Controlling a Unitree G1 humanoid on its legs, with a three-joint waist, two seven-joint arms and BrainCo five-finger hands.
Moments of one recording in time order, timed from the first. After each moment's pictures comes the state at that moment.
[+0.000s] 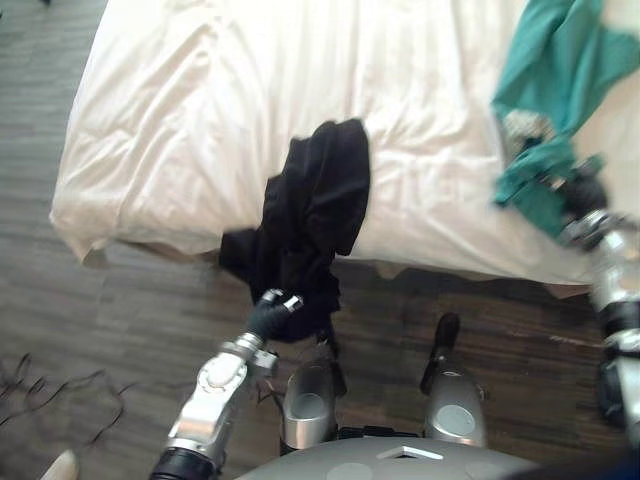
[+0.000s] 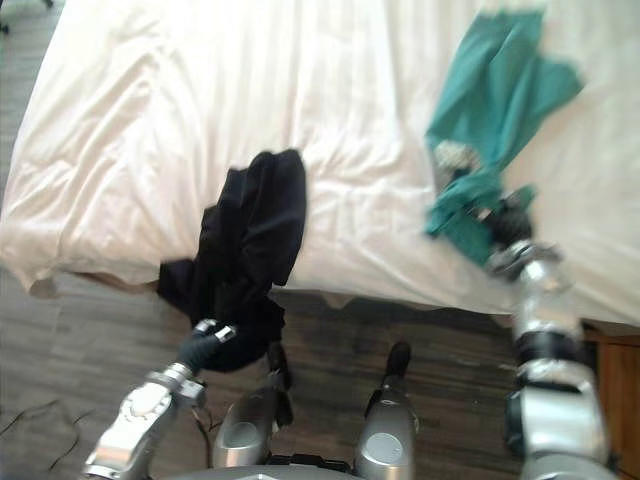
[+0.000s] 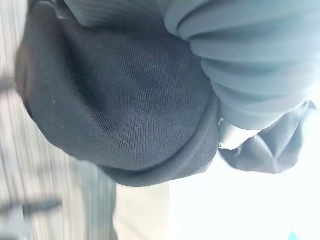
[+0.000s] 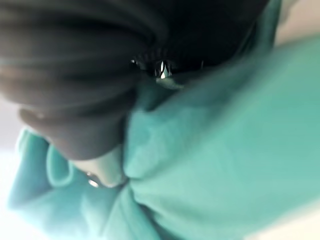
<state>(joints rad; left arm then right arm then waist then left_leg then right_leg) 0.22 0.26 -0.25 0.17 -0.34 0.00 -0.15 -0.32 -0.46 -0.15 0.63 0.45 -0.13 0.35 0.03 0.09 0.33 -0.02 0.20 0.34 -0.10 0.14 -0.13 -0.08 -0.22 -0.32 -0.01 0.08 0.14</state>
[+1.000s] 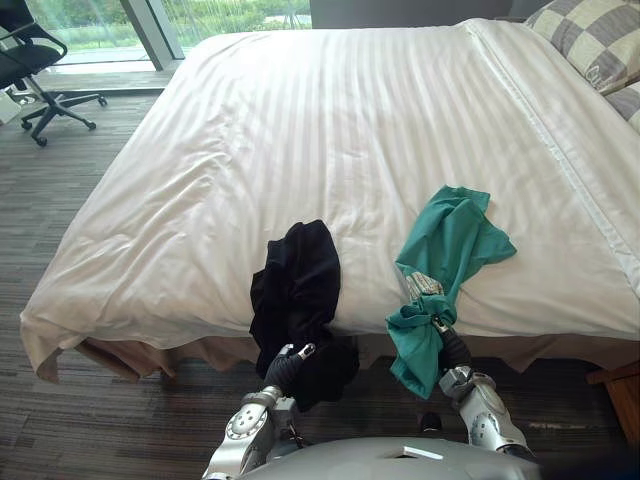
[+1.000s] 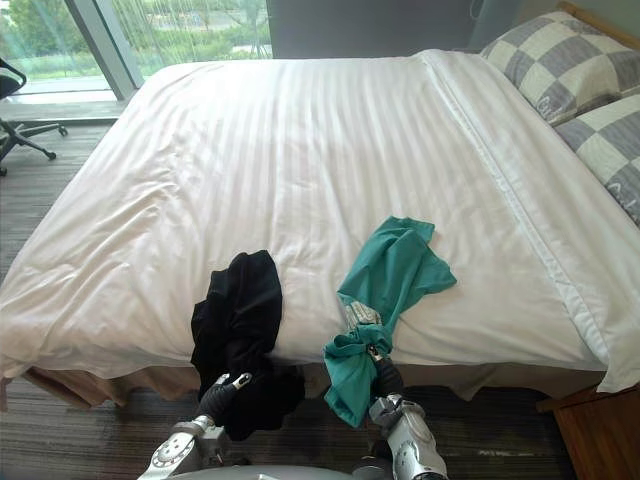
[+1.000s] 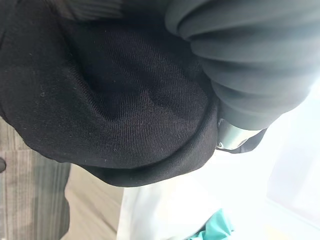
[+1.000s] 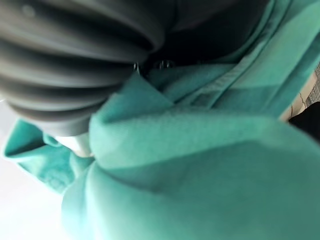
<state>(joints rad) 0.26 0.18 -0.27 0.46 -0.46 -0.14 -0.13 0.07 -0.09 0.05 0.69 0.66 -0.15 0.31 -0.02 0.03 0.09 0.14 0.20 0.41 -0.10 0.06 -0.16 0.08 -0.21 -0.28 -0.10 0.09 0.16</state>
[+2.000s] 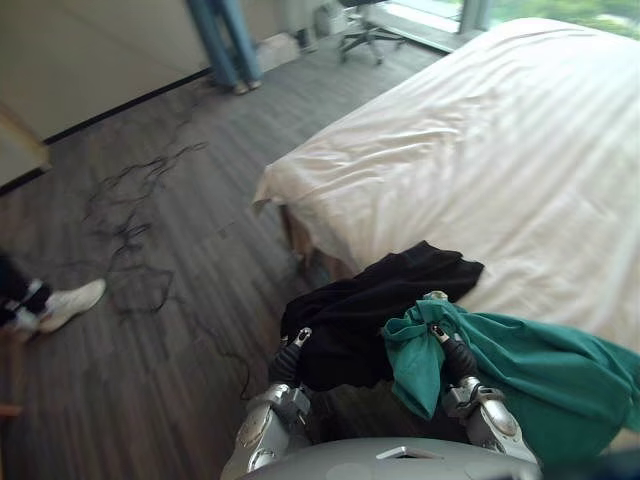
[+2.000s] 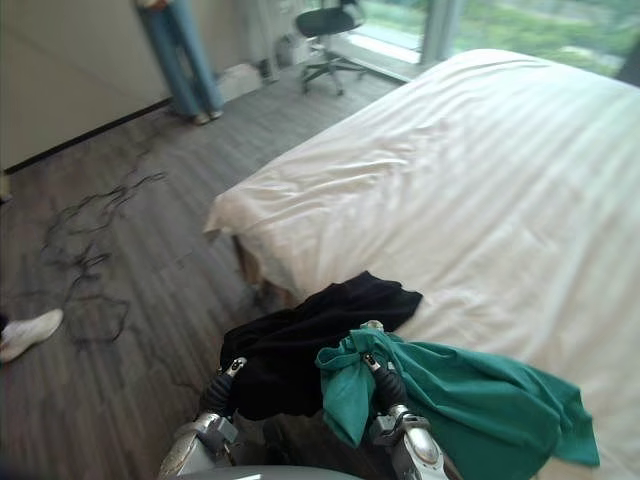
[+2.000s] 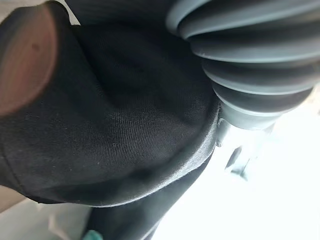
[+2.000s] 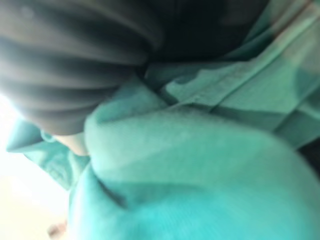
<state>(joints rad) 0.37 0.06 -0.23 0.26 -0.66 -0.12 -0.11 0.29 -0.10 0.10 0.31 0.45 -0.16 0.25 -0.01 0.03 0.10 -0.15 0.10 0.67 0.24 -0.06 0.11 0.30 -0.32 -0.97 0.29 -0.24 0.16</state>
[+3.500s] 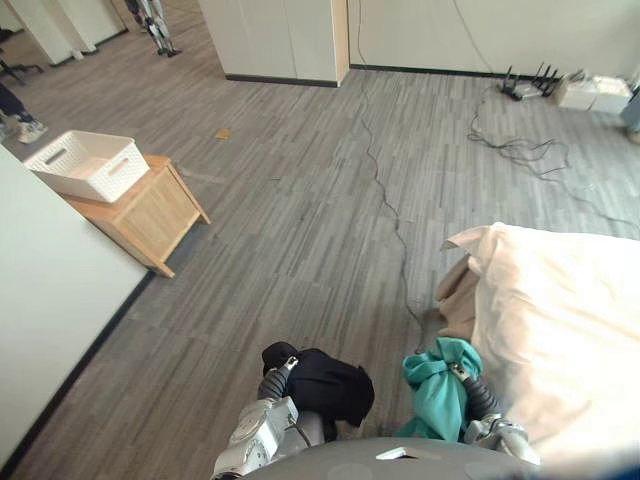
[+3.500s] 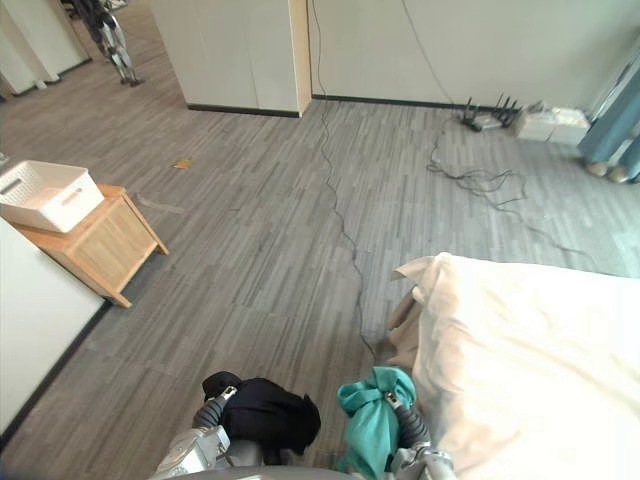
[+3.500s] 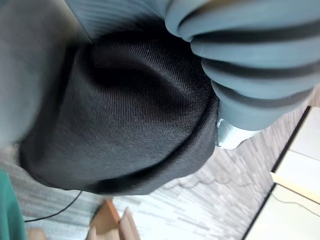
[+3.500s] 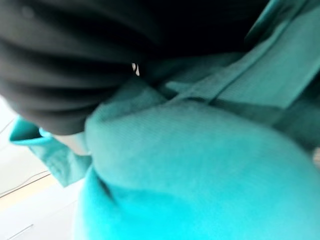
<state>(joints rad) 0.19 0.09 -0.15 0.65 -0.62 -0.01 0.01 0.32 -0.17 0.05 0.53 0.48 -0.09 0.22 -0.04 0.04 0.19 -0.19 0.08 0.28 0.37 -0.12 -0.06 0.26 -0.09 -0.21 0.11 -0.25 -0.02</state>
